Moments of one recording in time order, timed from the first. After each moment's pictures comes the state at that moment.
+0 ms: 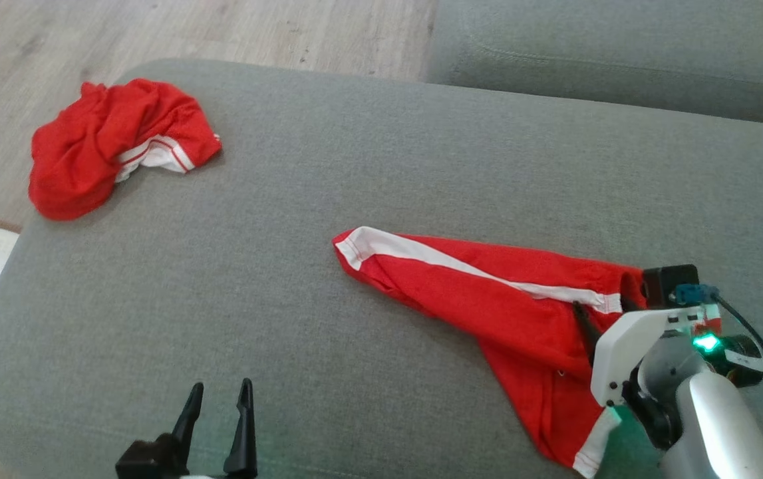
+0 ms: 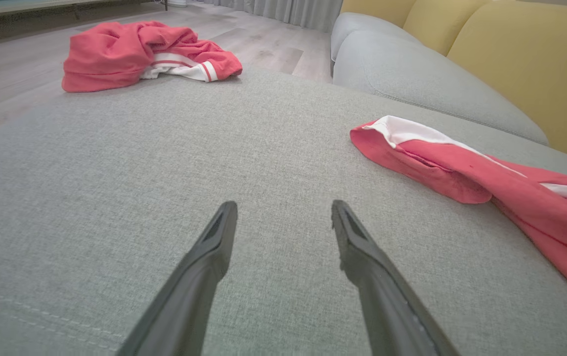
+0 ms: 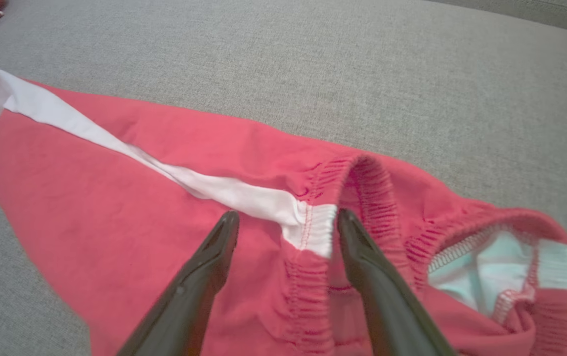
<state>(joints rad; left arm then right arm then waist) 0.07 0.31 -0.54 0.19 -0.63 0.22 -0.23 -0.18 -0.06 0.02 0.36 0.07 0.12 0.44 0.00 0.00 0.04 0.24</state>
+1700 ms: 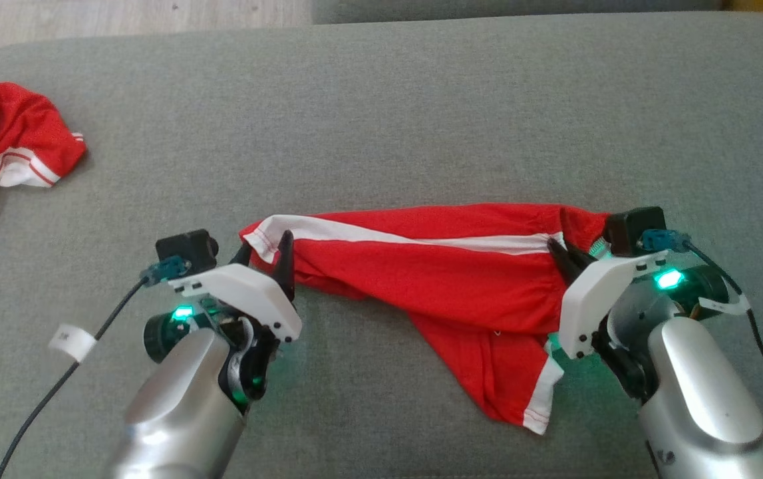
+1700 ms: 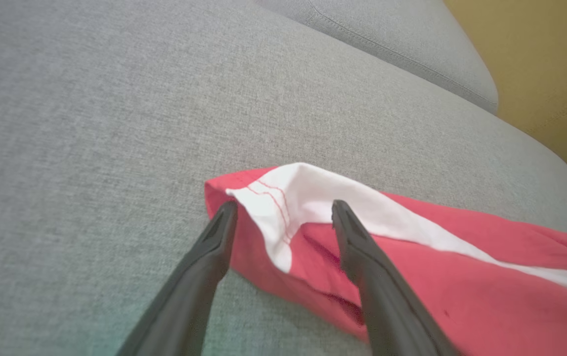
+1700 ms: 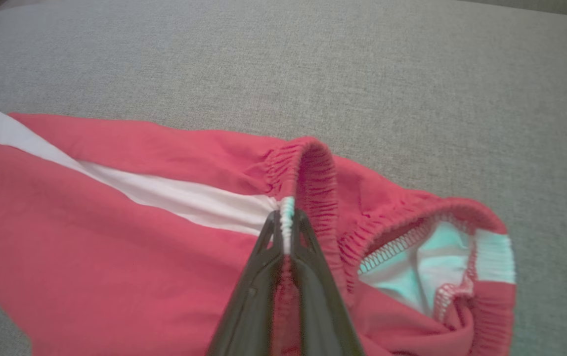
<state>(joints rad) -0.52 0.10 -0.53 0.66 -0.83 0.09 0.10 -0.32 -0.10 0.18 0.37 0.17 0.12 0.40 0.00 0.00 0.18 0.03</state>
